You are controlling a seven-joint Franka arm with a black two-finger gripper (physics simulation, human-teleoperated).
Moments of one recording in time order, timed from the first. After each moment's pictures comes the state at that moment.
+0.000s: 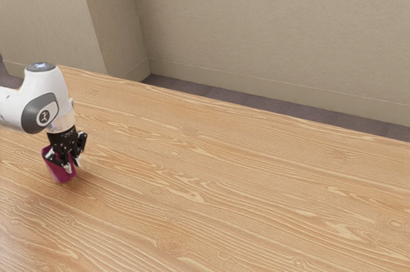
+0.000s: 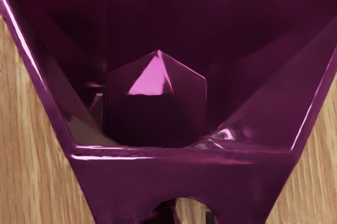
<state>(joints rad) 1.13 0.15 -0.76 -2.27 0.28 2.38 -1.28</state>
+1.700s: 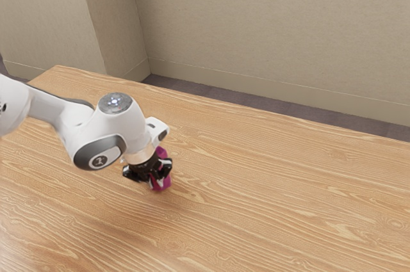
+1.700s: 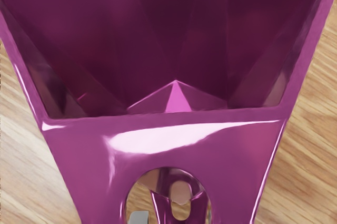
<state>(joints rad) 0.87 0.14 -0.95 -2.42 0.50 2.70 -1.07</state>
